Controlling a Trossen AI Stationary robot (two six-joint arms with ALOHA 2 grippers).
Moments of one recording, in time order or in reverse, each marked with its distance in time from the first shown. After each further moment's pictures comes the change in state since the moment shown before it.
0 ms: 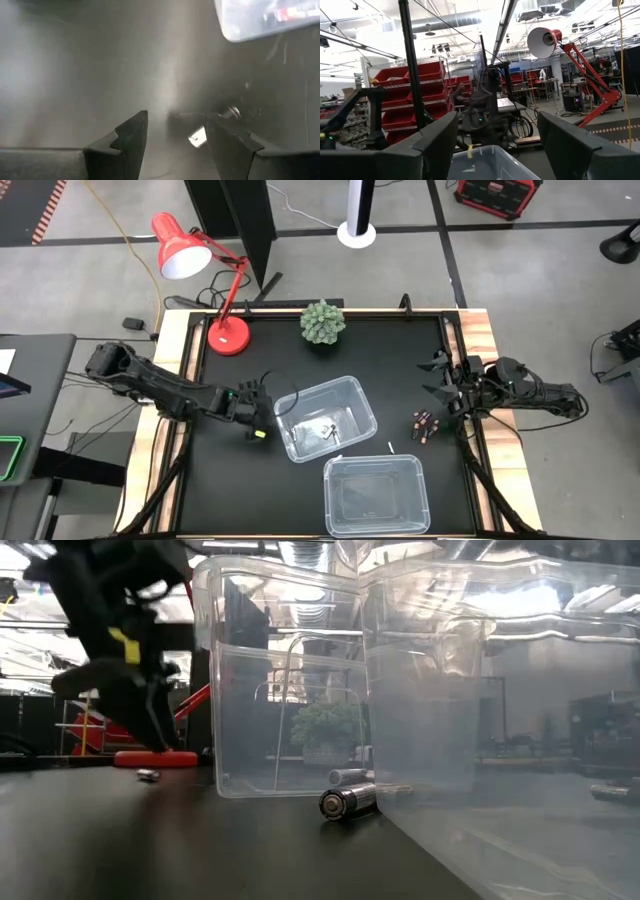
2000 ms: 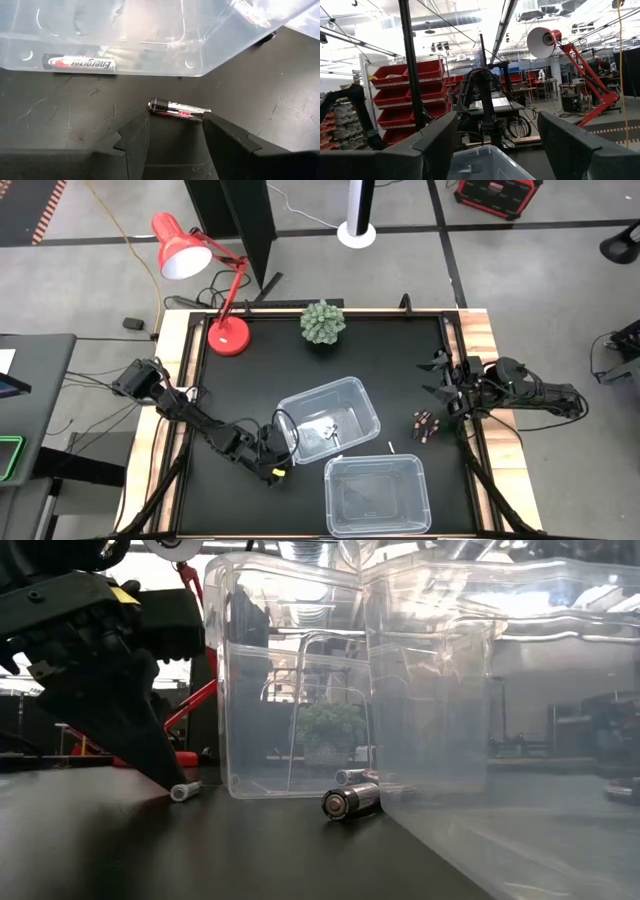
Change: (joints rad) left arm -0.325 0.355 0.096 0.520 0.028 -0.550; right arm -0.001 0.000 0.000 -0.005 0.000 -0.018
